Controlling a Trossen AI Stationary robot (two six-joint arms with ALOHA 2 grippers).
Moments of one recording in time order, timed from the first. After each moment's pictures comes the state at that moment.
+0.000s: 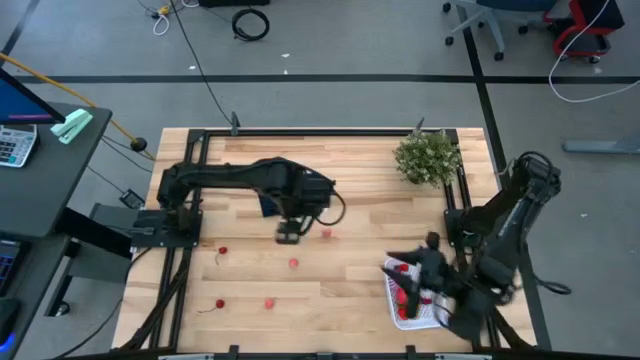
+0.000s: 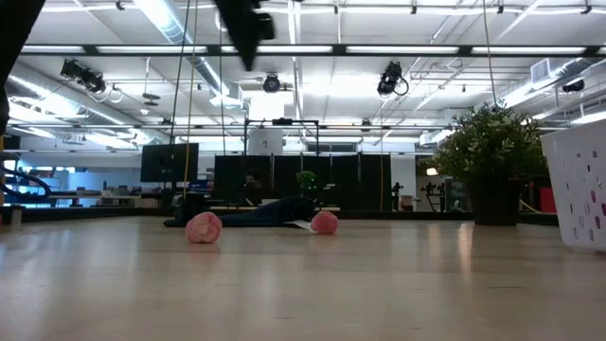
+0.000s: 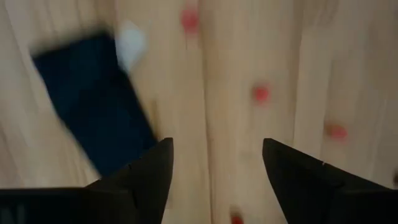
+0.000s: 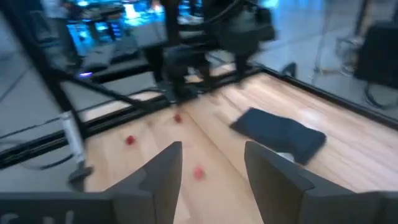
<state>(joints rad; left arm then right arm) -0.06 1.93 2.02 -1.54 0.00 0.01 0.93 1.43 1.25 -0.68 1.23 1.04</state>
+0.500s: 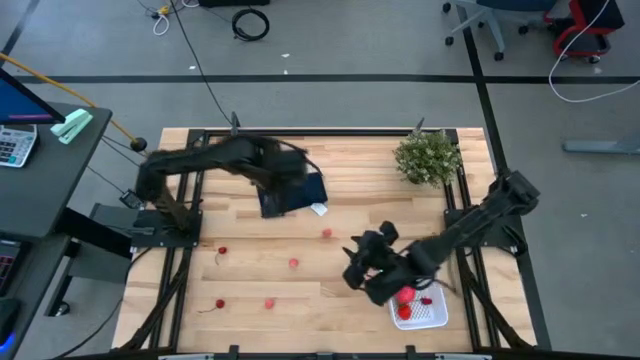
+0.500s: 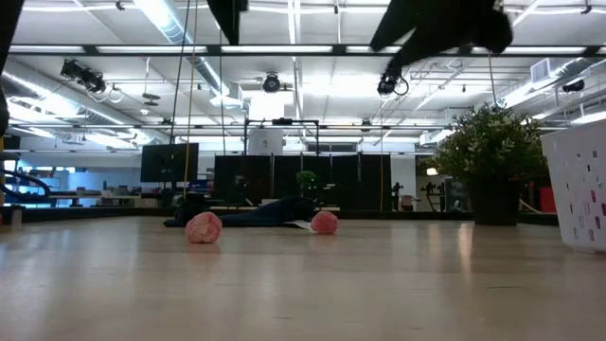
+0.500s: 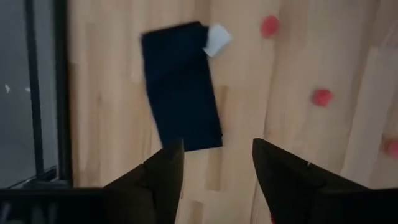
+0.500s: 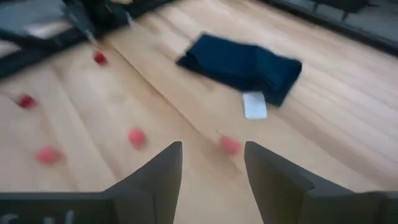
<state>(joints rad) 0.04 1.75 2.00 -1.57 -0.19 -0.02 0.56 1.68 1.25 -0.64 0.87 1.10</state>
